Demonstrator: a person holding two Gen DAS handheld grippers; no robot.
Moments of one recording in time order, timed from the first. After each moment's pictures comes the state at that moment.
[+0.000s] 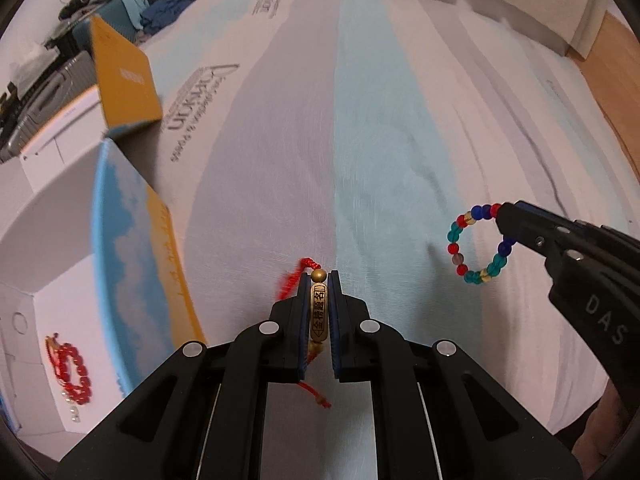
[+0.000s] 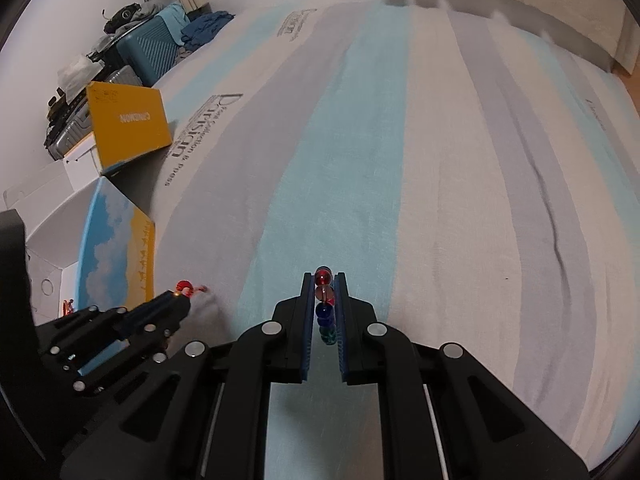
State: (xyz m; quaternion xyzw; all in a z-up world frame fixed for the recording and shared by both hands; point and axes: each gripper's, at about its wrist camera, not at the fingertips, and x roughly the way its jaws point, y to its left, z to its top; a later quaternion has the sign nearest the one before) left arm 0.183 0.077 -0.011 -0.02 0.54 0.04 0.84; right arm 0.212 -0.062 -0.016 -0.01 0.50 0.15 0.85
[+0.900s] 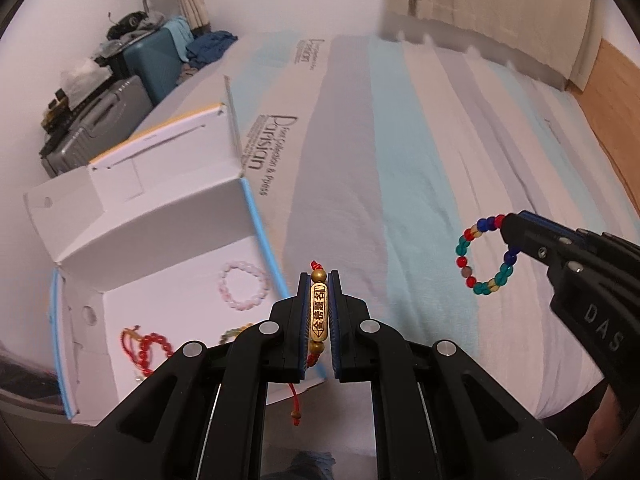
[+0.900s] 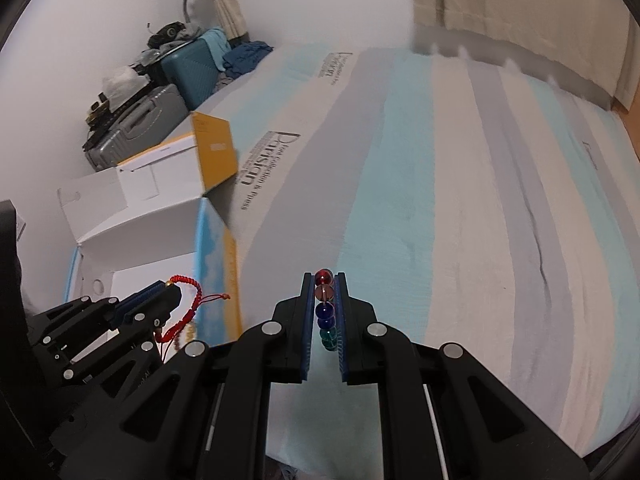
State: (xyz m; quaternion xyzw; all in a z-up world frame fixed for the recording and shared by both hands) left arm 0.103 0.137 0.098 -0.01 0.48 0.07 0.87; right arm 0.133 -0.005 0.089 -0.02 0.45 0.18 0.87
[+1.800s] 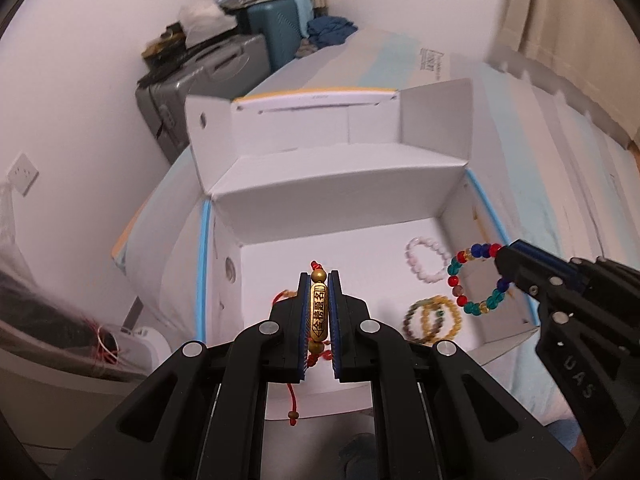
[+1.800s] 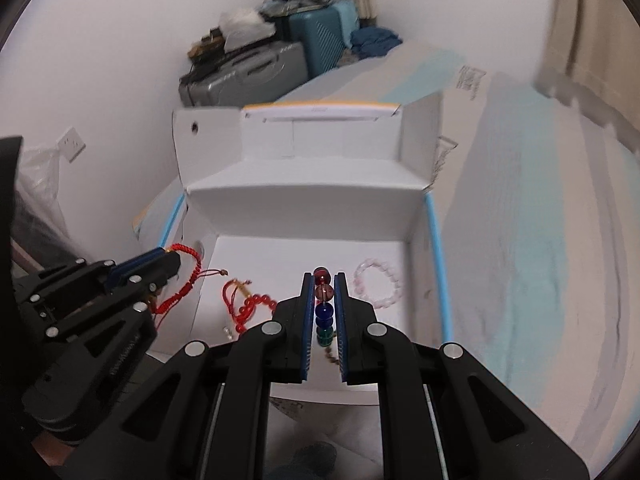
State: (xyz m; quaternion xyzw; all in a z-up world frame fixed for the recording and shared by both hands) left arm 0.004 0.344 0.106 -0.07 0.48 0.19 0.85; right arm 0.062 0.219 0.076 -0.10 0.45 0.31 0.83
